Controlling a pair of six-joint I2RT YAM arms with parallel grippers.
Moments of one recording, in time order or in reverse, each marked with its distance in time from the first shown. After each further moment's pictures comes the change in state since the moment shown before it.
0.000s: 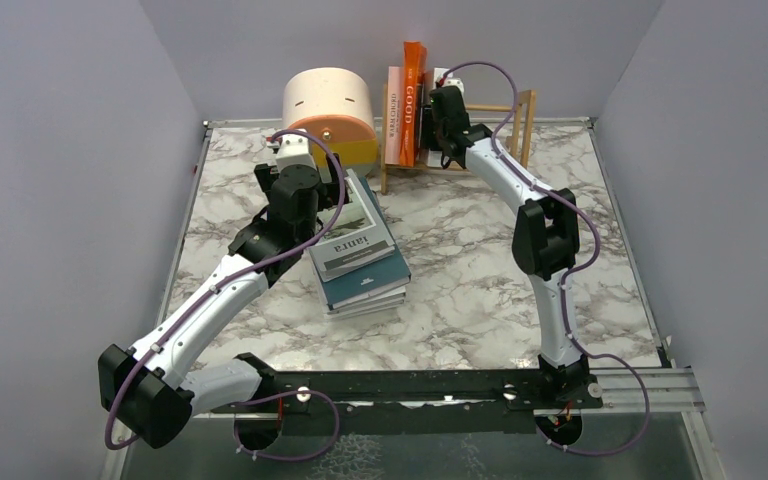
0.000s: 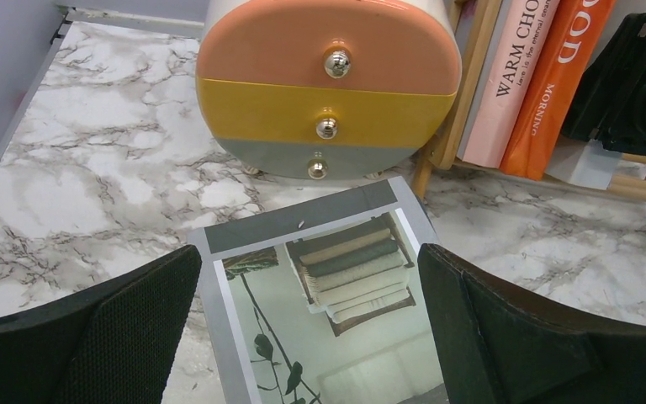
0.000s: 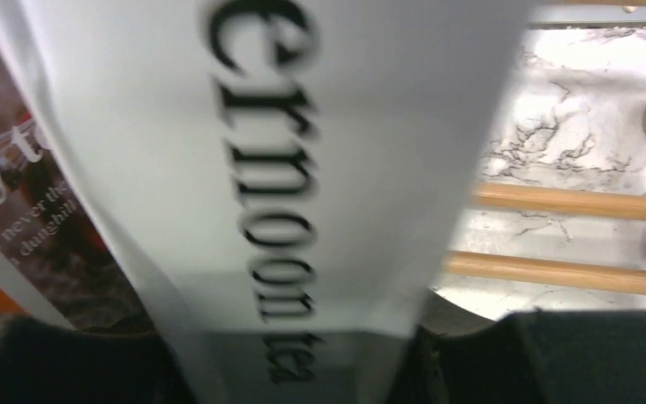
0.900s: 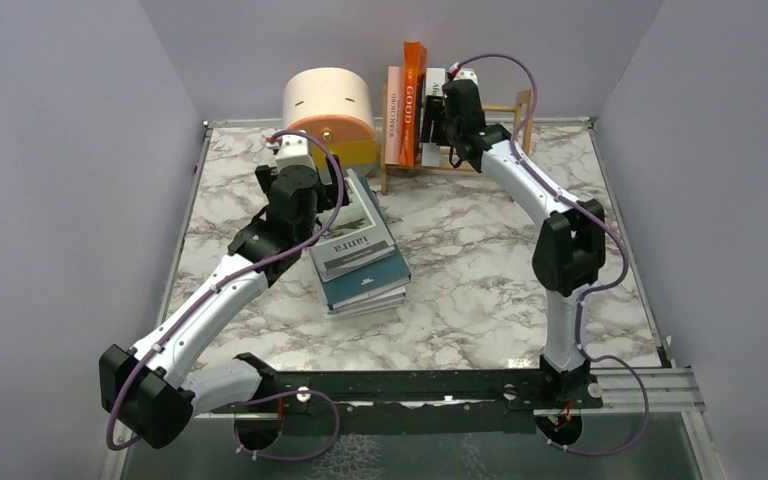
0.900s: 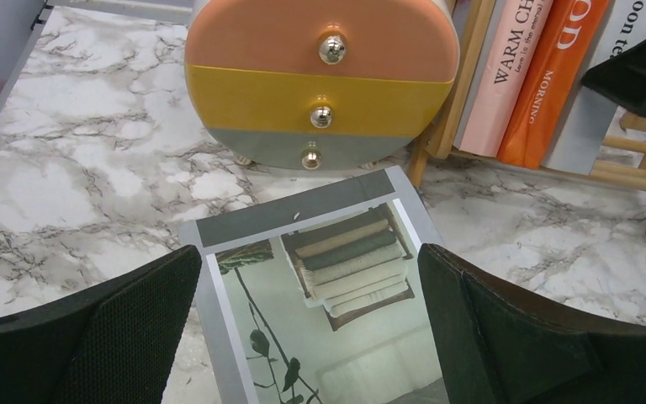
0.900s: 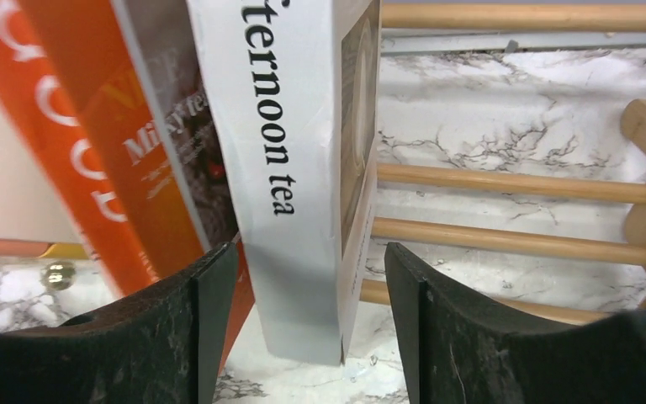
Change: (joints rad) left arm 0.019 0.000 -0.011 0.001 0.043 -0.020; right arm 0.001 -0.185 -0.151 0.049 -0.040 0.037
